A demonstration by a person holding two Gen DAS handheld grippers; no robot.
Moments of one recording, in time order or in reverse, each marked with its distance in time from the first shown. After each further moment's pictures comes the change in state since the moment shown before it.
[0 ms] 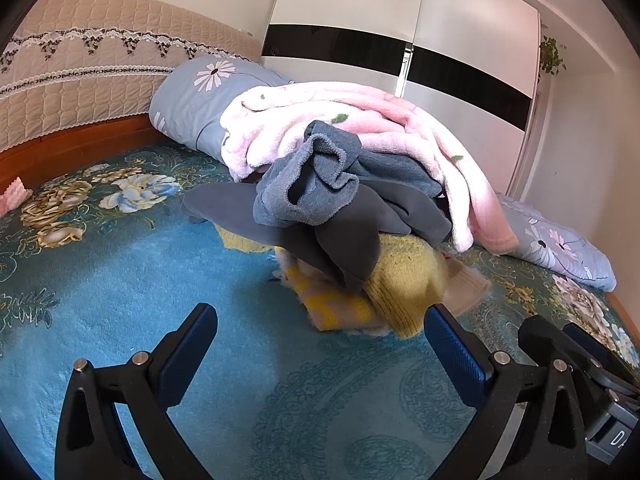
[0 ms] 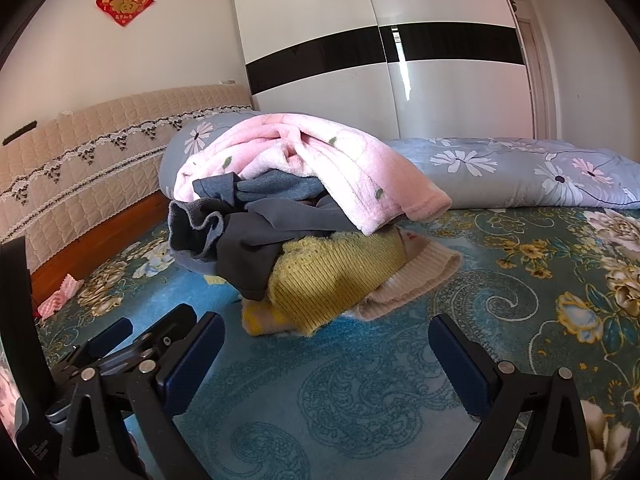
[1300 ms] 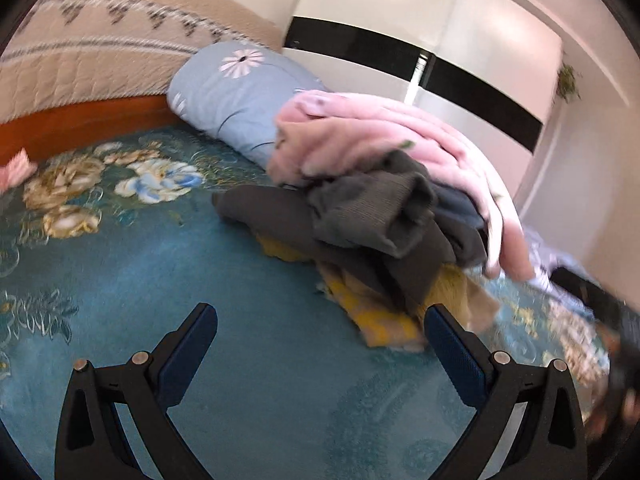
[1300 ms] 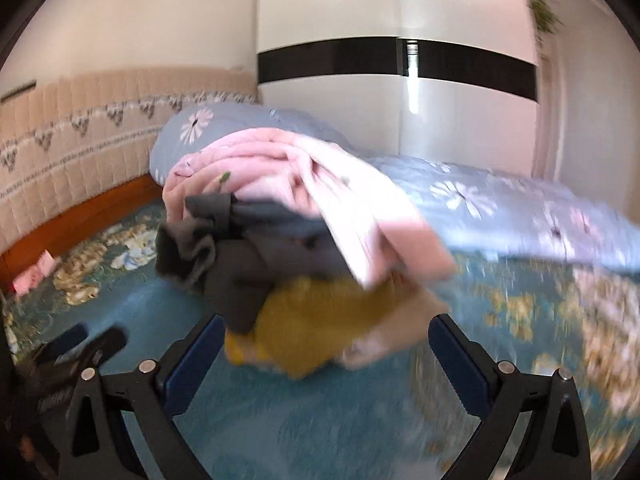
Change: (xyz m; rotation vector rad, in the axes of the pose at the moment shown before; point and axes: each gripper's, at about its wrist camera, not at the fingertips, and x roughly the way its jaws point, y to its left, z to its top) left arm -0.003 0.079 0.024 -0.117 0.032 -0.031; right arm 0.032 0.033 0.078 -0.186 0.036 -0.091
